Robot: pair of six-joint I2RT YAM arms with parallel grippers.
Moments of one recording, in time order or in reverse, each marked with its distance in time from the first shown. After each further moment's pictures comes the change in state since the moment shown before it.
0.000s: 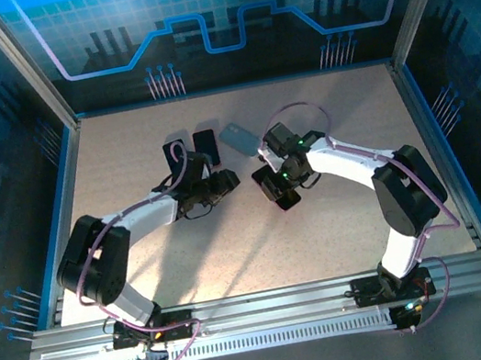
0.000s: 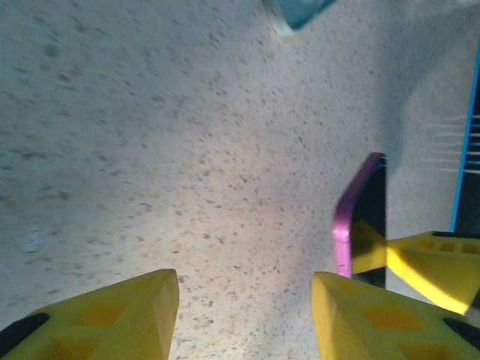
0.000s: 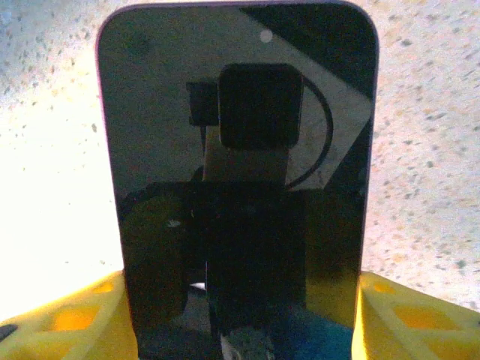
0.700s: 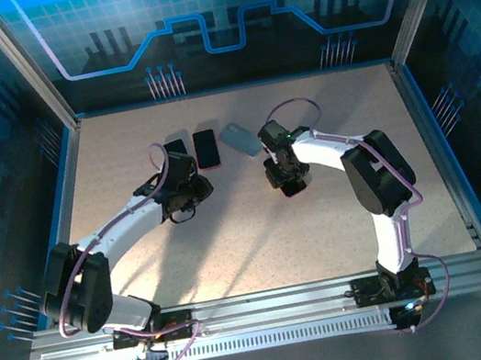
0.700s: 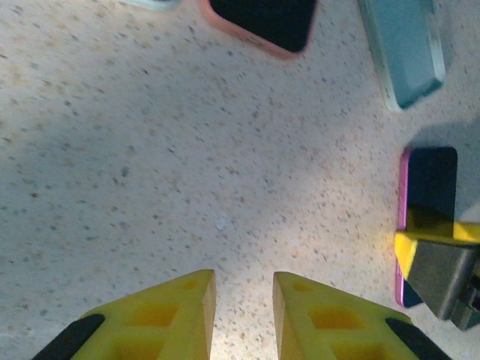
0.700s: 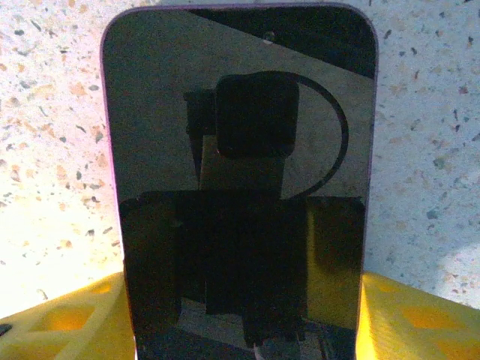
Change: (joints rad) left arm 0.042 -0.186 0.027 -0.349 -0.275 0.021; right arm -0.051 0.235 0.125 0.052 0.255 0.062
